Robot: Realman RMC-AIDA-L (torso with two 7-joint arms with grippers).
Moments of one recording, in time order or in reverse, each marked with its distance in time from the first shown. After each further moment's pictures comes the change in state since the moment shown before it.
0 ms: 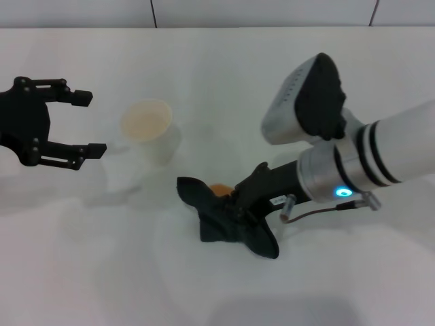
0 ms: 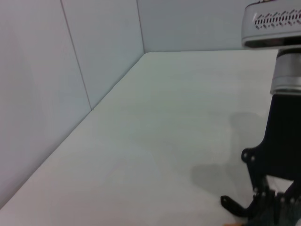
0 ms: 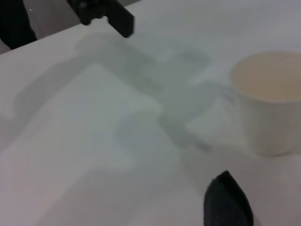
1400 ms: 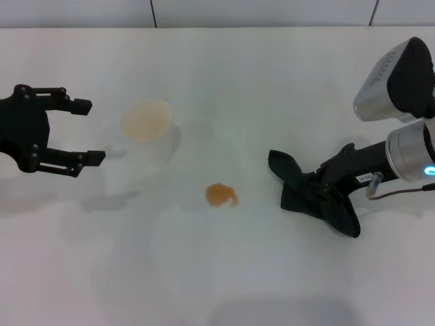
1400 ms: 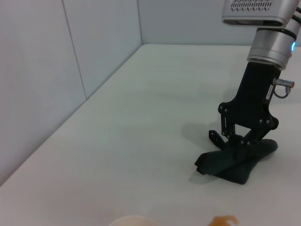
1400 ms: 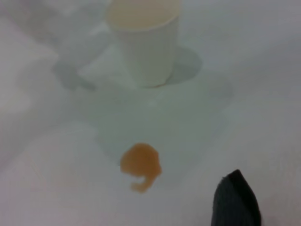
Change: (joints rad) left arm 0.007 0.009 0.025 0.000 0.003 0.002 -0.042; right arm -0.080 -0.010 0.306 0.013 -0.155 -0.174 -0.130
